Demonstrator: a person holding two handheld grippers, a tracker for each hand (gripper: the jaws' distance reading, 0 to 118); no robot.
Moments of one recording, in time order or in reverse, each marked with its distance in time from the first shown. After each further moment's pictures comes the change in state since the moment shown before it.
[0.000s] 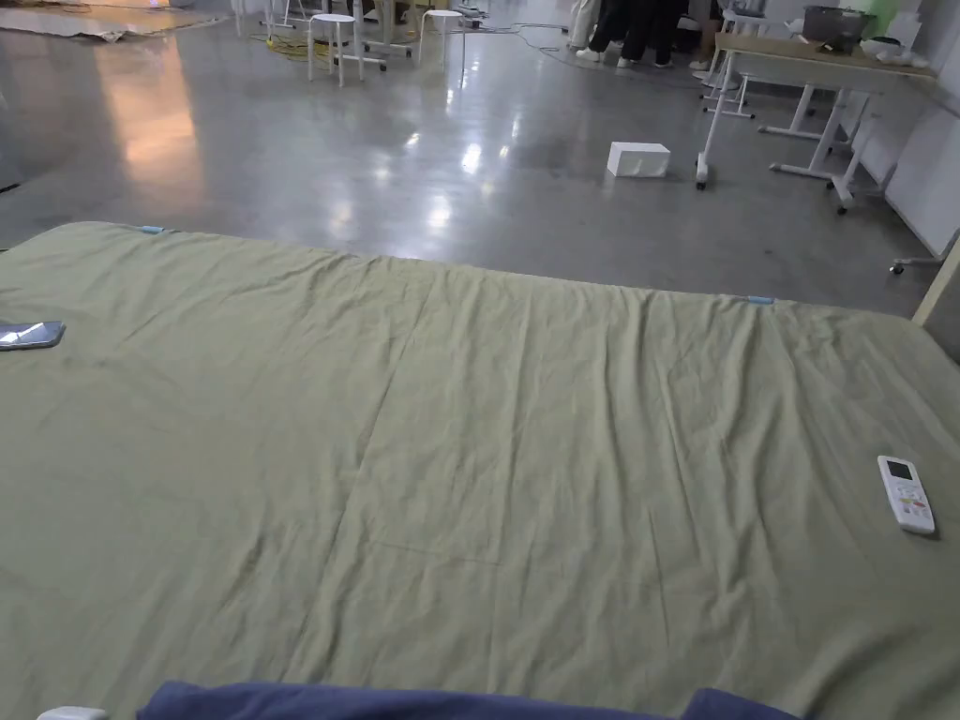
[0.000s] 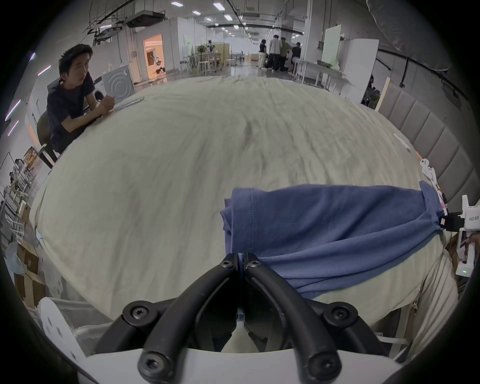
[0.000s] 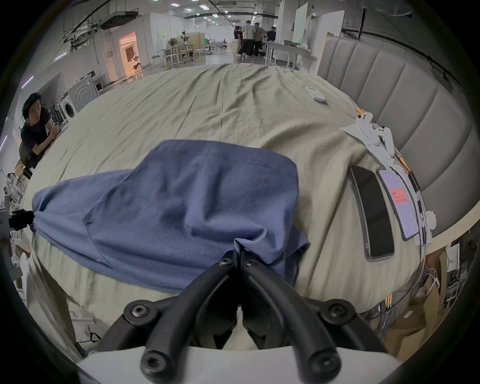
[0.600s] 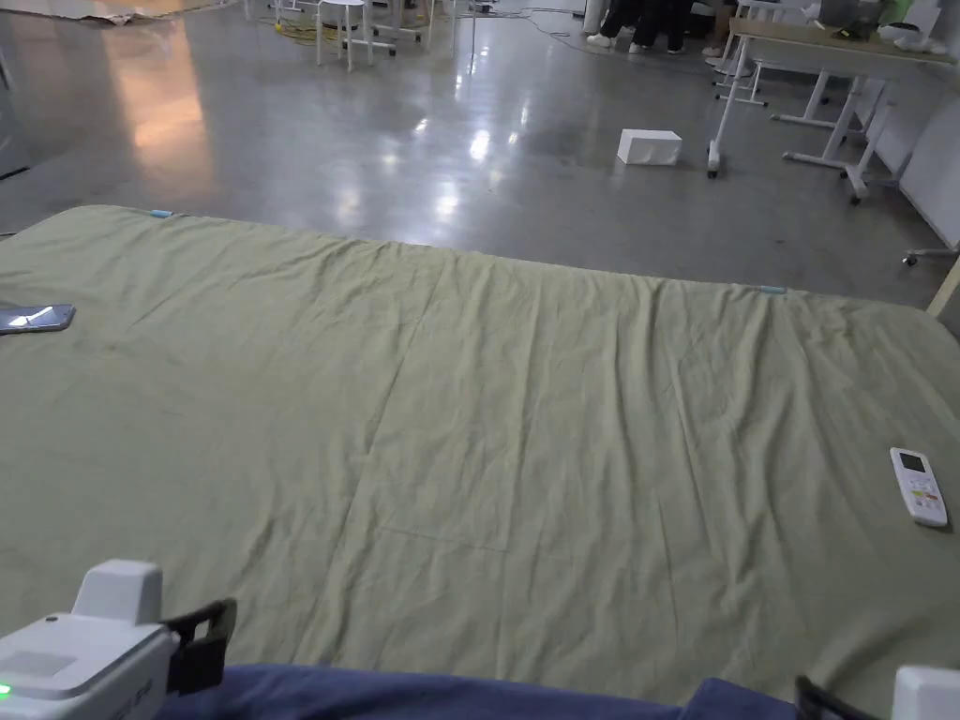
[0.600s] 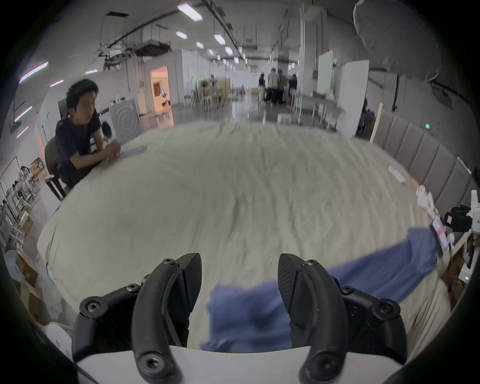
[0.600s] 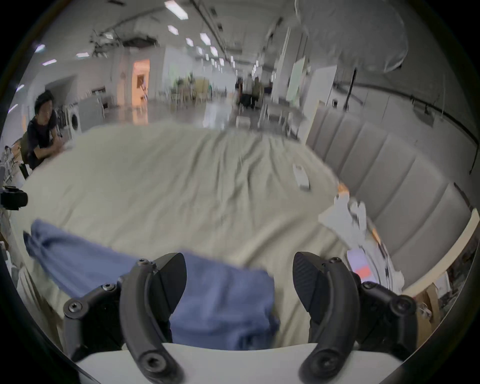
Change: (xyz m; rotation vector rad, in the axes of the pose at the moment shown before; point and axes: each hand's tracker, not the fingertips) left arm 0.037 0.081 0.037 0.323 0.012 -0.005; right arm -0.036 0.070 0.067 0.468 -0.102 0.091
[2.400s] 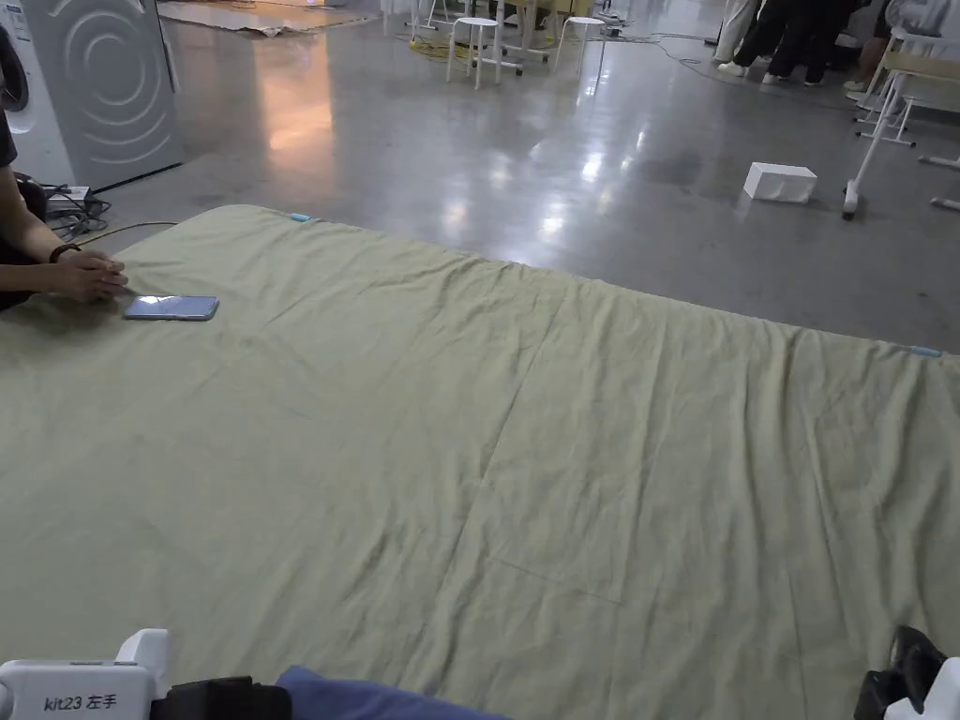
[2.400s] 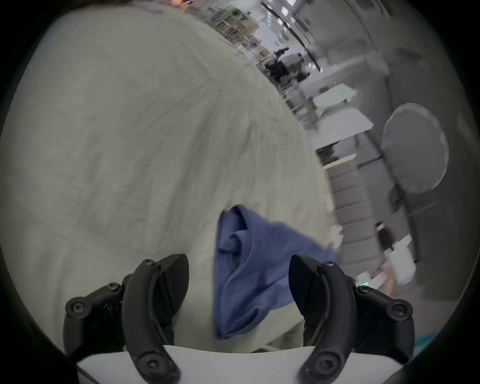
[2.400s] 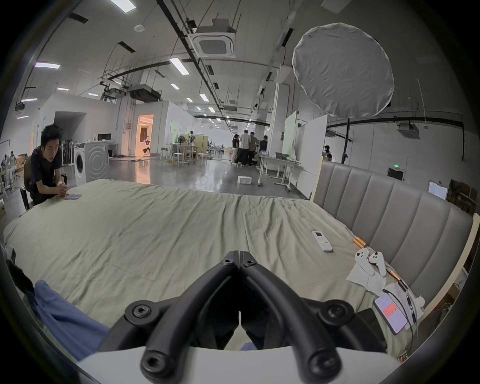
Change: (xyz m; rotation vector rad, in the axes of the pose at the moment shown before) left arm -0.160 -0.103 -0.083 -0.389 -0.632 0.719; right arm -0.087 0.042 -0.030 0.268 -0.037 -0.028
